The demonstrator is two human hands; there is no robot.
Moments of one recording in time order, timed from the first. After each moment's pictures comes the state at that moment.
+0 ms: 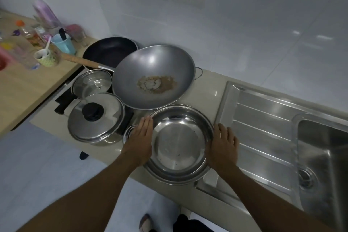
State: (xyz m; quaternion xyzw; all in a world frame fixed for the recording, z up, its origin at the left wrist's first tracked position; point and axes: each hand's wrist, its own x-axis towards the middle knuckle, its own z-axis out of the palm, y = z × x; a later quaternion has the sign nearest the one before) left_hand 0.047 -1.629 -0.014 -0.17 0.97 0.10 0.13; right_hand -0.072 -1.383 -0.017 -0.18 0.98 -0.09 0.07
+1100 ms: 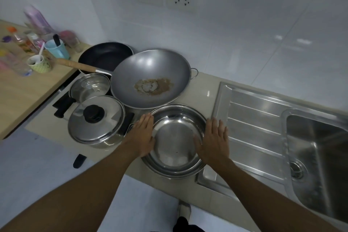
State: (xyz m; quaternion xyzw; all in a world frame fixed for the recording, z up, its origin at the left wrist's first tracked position) left_hand 0.035 -1.647 0.007 -0.12 0.97 0.14 0.15; right_hand -0.056 -1.402 -0.010 -0.18 0.98 -0.07 0.08
